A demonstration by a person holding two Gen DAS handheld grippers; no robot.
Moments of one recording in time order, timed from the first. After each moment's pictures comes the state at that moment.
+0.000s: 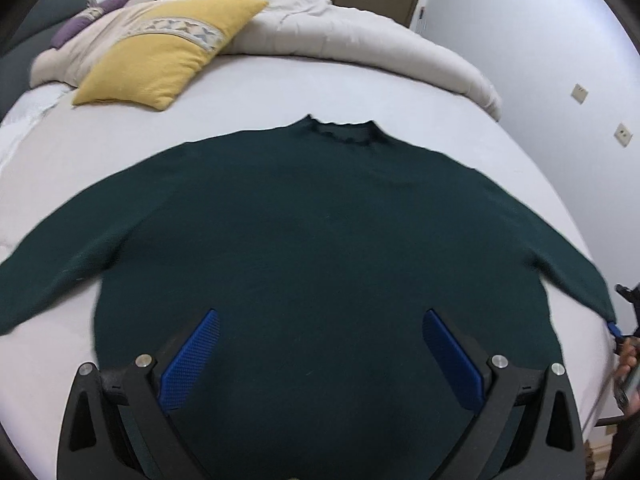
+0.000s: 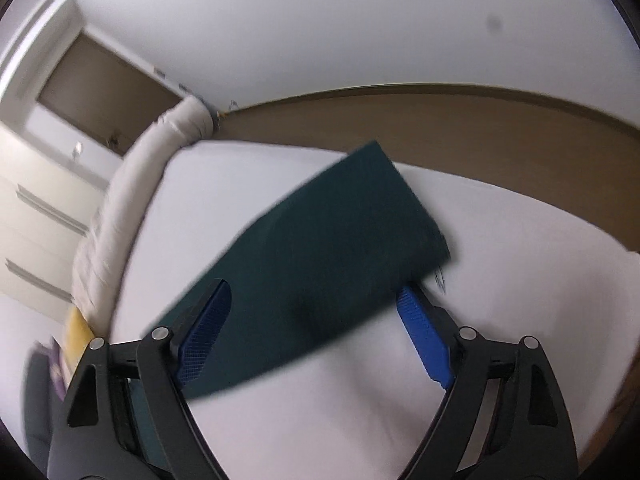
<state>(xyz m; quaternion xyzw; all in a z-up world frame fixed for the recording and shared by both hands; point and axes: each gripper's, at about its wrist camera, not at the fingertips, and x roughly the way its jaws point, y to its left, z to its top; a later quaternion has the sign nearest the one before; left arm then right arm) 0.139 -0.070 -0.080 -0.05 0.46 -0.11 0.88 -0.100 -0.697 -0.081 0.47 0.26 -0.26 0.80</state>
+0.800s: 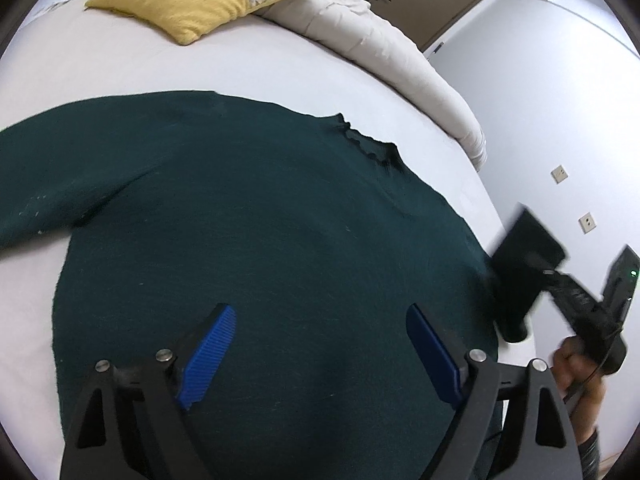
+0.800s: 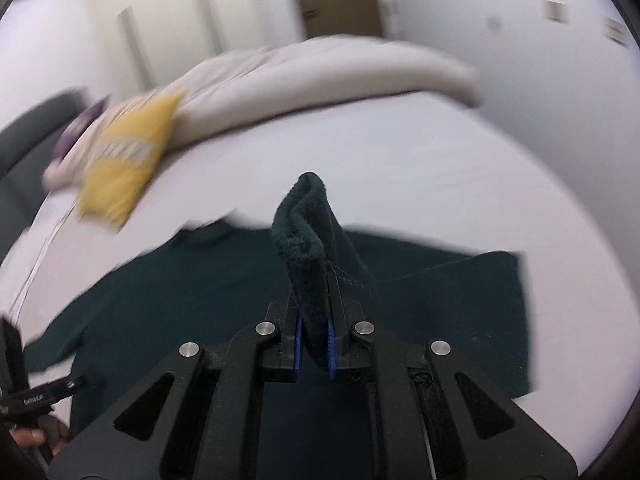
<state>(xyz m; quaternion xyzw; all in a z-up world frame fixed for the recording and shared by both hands) 0.163 0.011 -0.111 -0.23 0.48 -0.16 0.83 0.193 -0.391 -0.023 0.09 0.37 -0.02 0.93</state>
